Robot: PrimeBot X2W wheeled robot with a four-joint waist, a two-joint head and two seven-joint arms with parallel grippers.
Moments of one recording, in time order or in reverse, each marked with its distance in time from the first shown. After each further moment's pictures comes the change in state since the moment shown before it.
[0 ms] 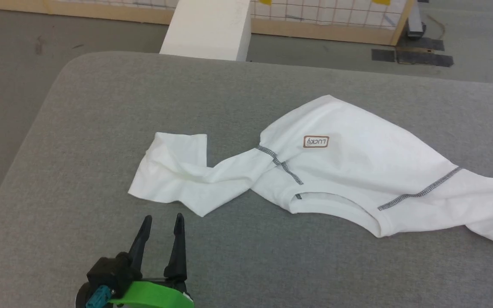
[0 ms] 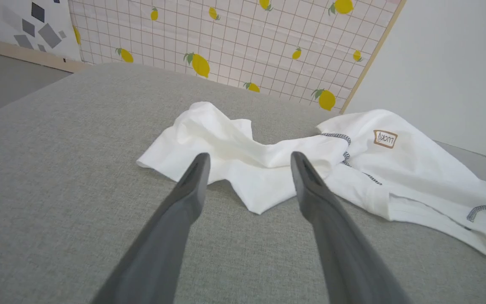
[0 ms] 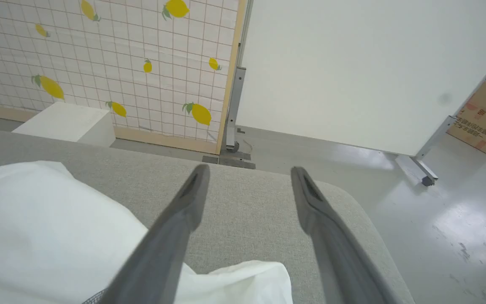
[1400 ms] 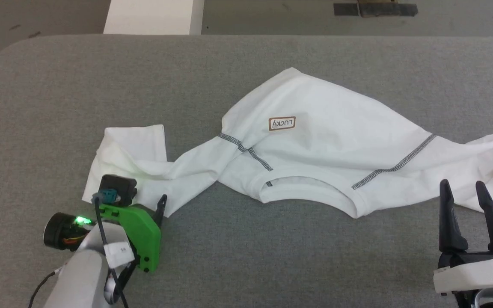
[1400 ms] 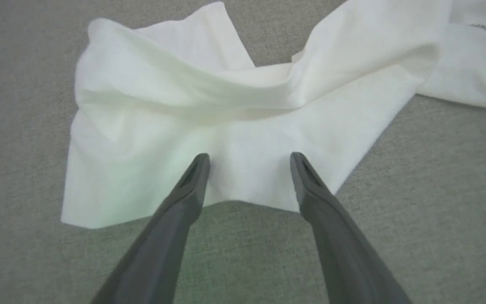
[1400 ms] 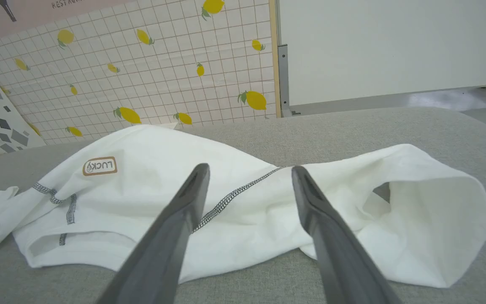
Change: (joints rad) left arm -0.311 0.211 -0.033 0.161 0.093 -0.080 0.565; right arm 0.256 0.312 0.213 -0.035 0.089 0.000 -0.464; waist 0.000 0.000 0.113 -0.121
